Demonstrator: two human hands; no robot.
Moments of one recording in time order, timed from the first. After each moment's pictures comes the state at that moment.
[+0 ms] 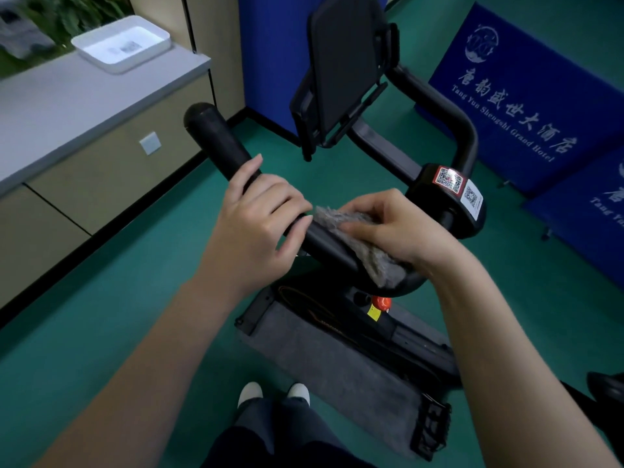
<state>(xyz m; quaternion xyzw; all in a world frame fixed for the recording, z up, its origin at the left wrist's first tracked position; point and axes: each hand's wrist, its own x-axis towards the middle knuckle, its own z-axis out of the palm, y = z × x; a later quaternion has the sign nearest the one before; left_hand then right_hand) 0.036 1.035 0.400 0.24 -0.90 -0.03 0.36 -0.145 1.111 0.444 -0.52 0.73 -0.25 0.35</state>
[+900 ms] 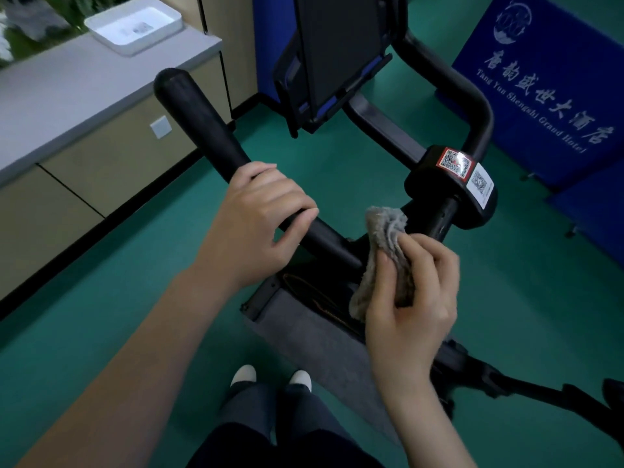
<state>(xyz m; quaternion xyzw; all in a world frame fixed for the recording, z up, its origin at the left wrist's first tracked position) 0.020 1.048 0.396 0.24 -0.91 -0.11 0.31 -0.087 1.195 0.391 -0.40 0.76 -0.50 -0.10</state>
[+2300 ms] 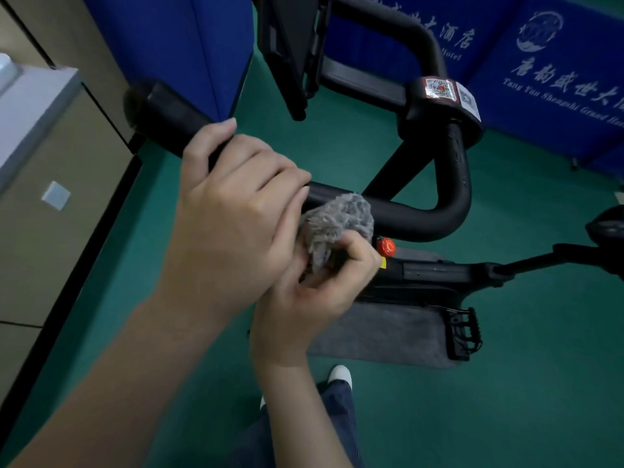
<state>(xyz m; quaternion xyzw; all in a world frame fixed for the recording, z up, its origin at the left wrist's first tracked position) 0.065 0.986 0.416 0.10 -0.95 -0.03 0.29 0.054 1.045 0.338 -0.05 0.66 -0.69 -0.30</state>
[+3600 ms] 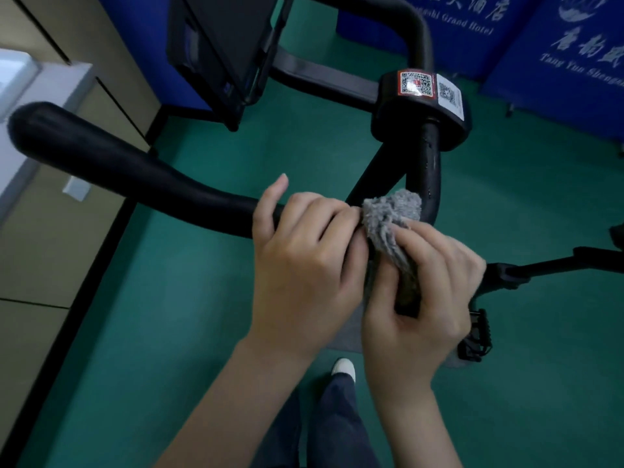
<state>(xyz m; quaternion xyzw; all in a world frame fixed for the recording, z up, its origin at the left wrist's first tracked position) 0.000 1.081 0.388 0.17 -0.93 -0.13 0.31 -0.034 1.174 0.360 -0.24 0.79 -0.50 -0.27</state>
